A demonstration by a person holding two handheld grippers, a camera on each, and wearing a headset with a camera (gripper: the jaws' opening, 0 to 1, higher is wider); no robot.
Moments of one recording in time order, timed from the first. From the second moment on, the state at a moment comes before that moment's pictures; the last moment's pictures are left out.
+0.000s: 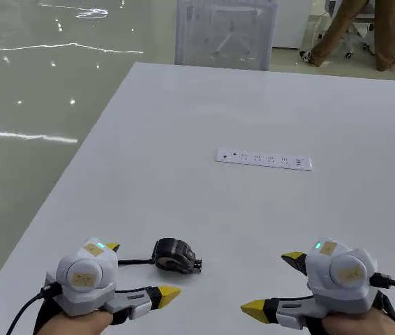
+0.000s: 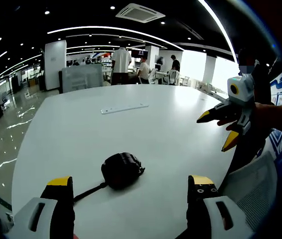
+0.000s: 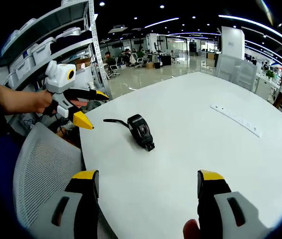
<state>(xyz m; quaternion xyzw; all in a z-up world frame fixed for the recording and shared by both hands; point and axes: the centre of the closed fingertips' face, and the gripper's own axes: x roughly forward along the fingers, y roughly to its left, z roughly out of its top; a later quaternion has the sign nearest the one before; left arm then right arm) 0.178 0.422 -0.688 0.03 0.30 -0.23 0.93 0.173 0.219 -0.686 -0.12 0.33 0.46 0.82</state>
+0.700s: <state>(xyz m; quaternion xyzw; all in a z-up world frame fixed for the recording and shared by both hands) 0.142 0.444 -0.660 0.02 0.29 -0.23 0.93 0.137 0.152 -0.635 -0.10 0.32 0.41 0.85</state>
